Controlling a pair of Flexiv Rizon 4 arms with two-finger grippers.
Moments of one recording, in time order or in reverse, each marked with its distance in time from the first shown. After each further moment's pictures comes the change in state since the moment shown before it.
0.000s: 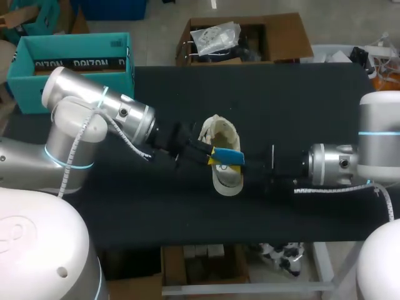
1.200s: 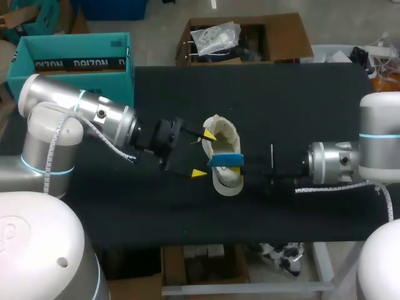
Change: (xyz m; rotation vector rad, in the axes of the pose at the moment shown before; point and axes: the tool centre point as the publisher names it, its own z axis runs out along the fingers) left arm 0.009 -0.030 -0.037 0.095 -0.070 -0.073; right arm -0.006 -0.009 0.001 0.047 -0.044 0.028
